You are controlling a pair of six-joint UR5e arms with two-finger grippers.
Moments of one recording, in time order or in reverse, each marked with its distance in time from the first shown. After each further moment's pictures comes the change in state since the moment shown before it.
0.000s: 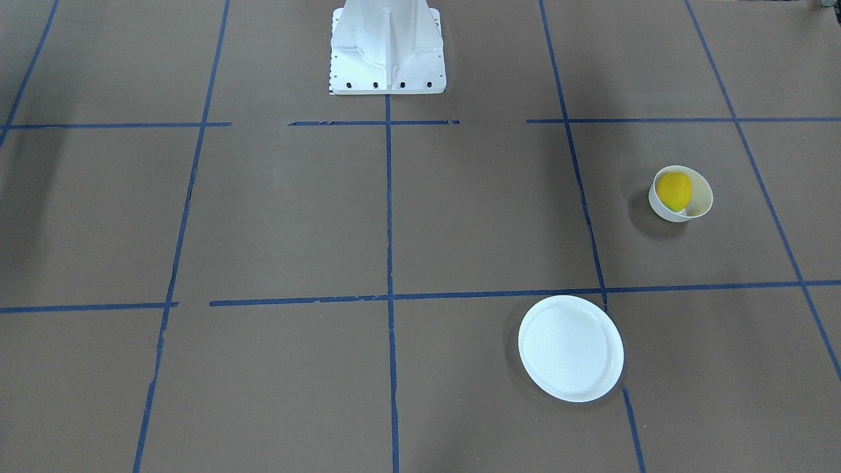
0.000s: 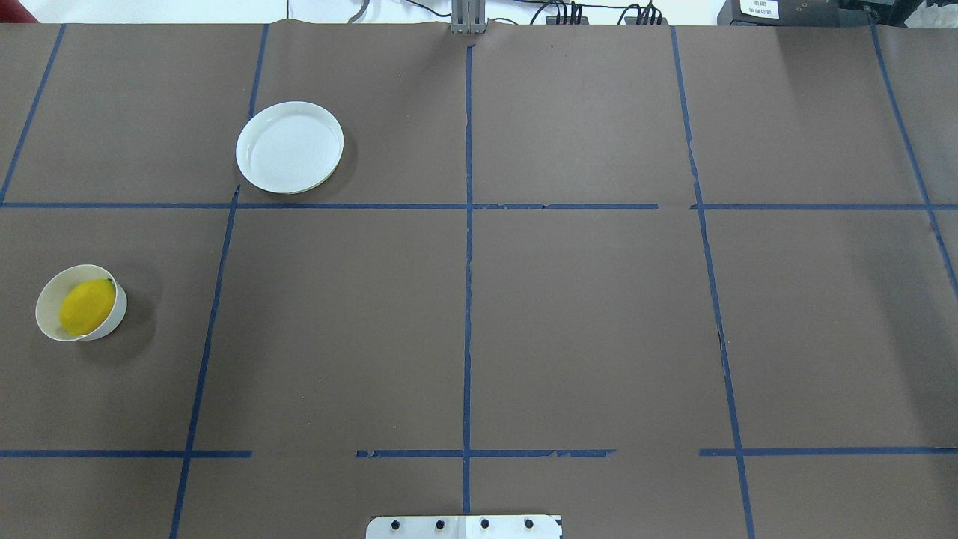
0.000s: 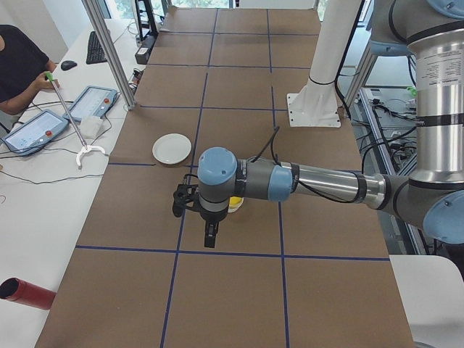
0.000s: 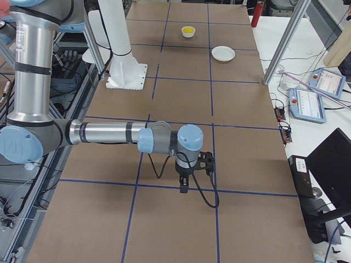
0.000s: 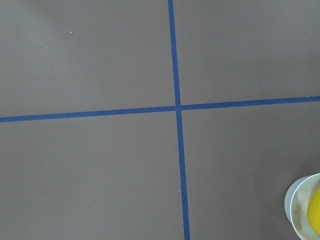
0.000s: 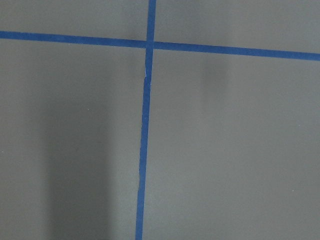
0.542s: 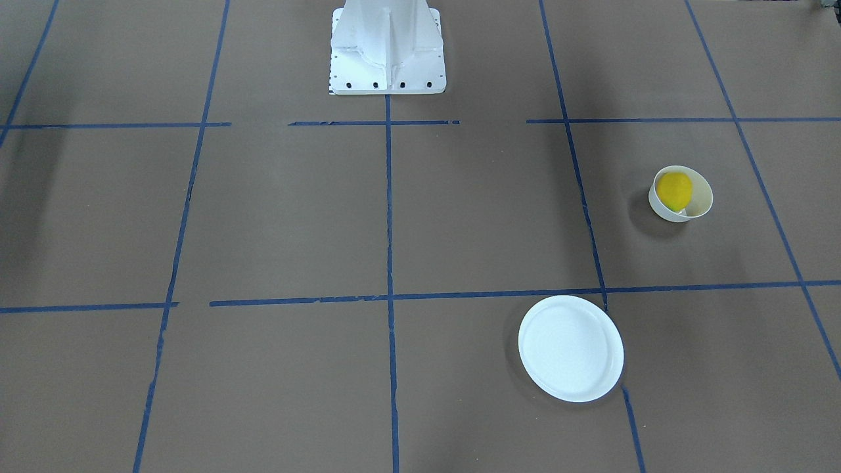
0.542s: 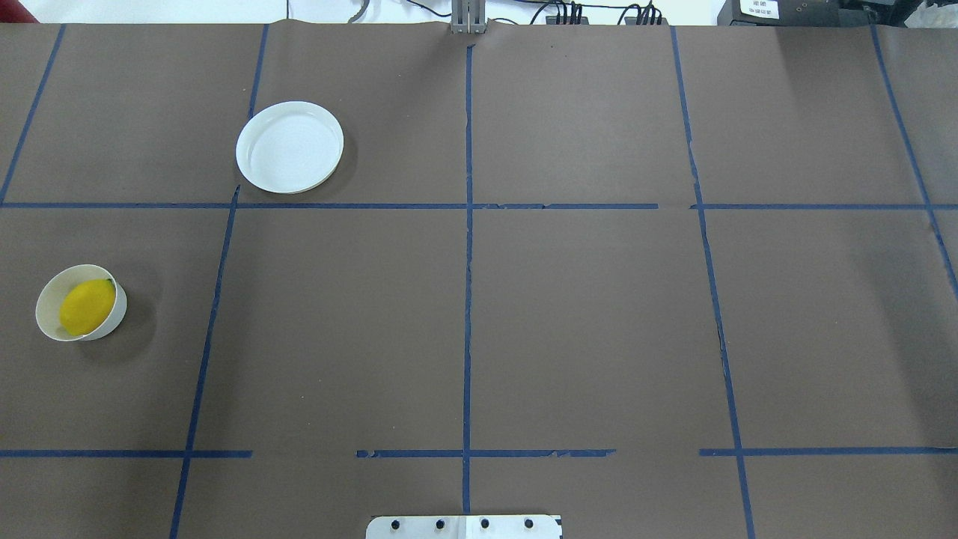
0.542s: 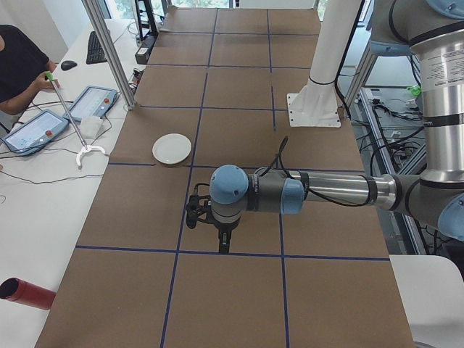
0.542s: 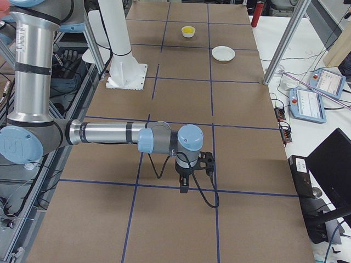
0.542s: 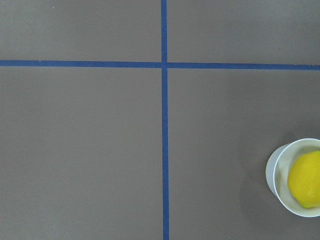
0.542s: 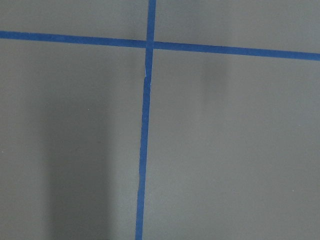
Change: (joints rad) left arm 0.003 0.028 0.009 -0.010 -0.021 -0.004; right arm 0.000 0.000 0.000 0.000 0.000 0.000
